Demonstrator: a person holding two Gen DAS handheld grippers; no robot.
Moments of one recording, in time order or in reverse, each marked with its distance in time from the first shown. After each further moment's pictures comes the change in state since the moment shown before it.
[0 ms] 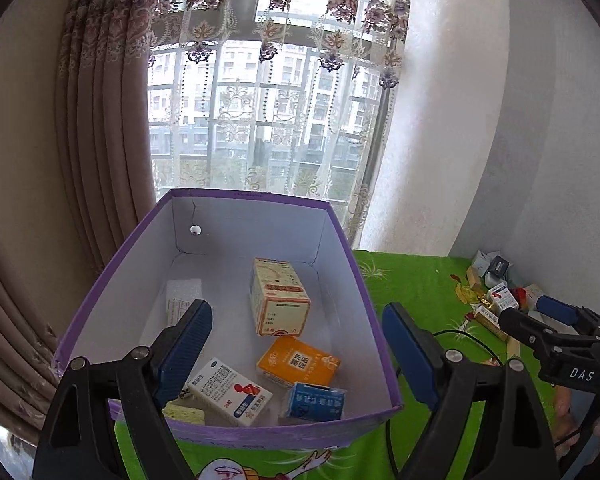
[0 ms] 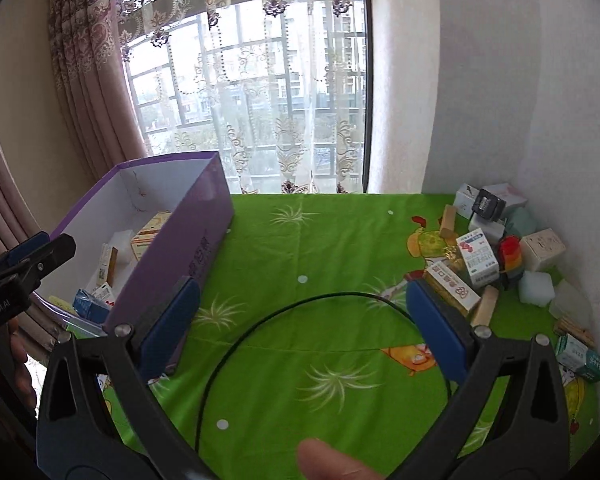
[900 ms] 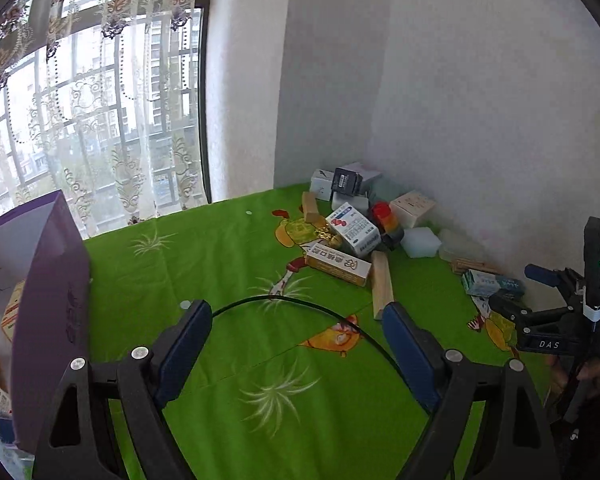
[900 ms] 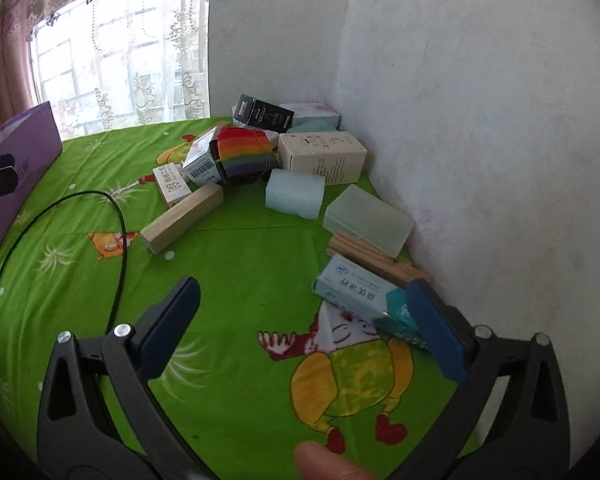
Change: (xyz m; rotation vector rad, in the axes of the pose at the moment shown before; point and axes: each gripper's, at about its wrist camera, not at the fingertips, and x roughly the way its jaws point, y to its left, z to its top) left arm 0.065 -0.227 -0.044 0.318 0.184 -0.355; right arm -0.037 -0.250 -0.094 -0.006 0.115 -0.293
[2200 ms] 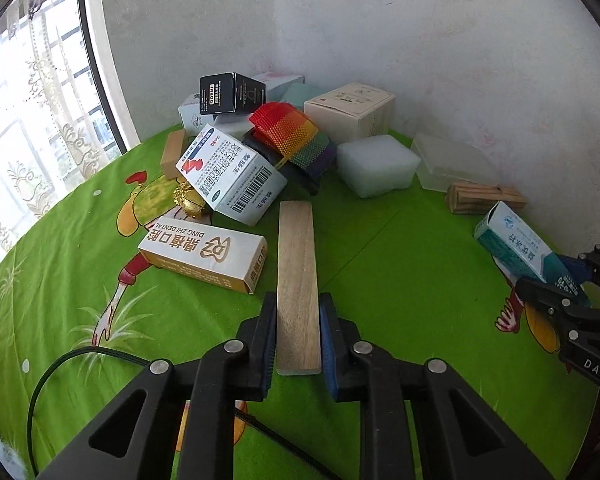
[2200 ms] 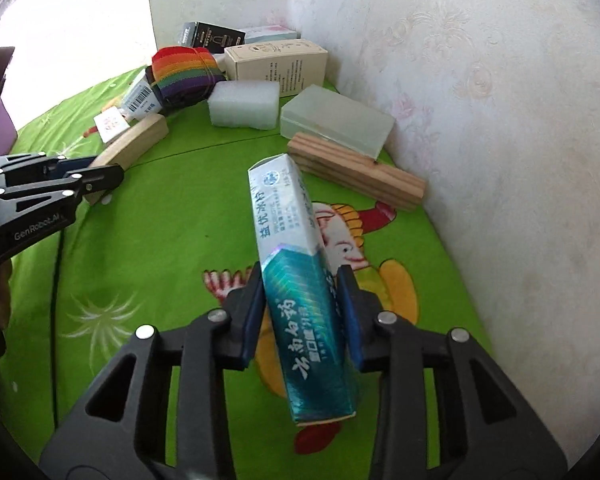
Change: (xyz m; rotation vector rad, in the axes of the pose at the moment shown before) left arm 0.156 -0.098 -0.009 0.215 0.217 -0.069; right arm 0.027 -0.009 -0.050 0.181 0.197 -0.057
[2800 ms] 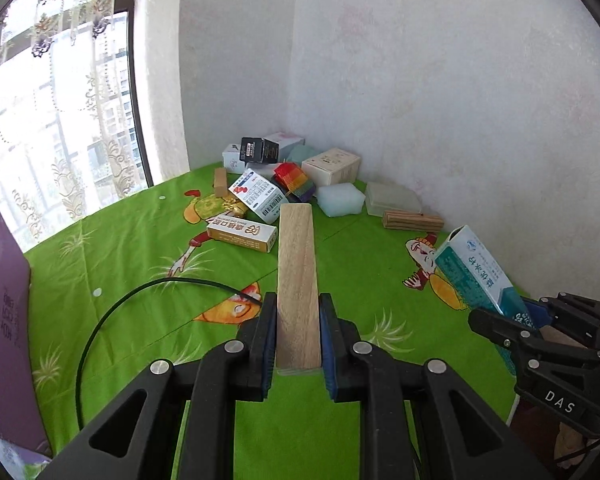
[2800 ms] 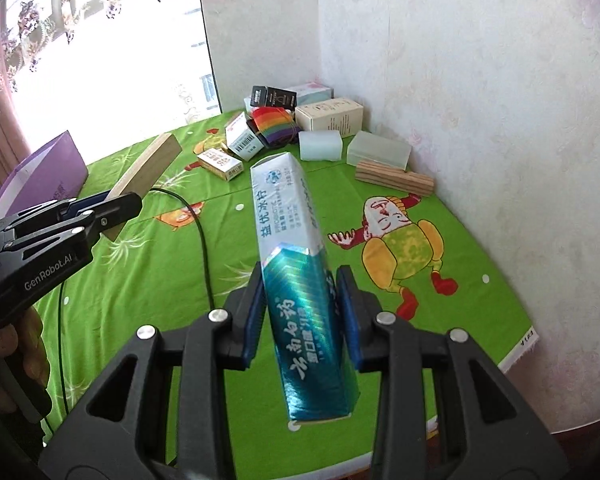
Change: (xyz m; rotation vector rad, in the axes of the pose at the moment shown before) left arm -0.149 -0.002 -0.062 -0.080 -0.195 -0.022; right arm -0.112 0.061 -0.033 0.071 -0.163 0.088
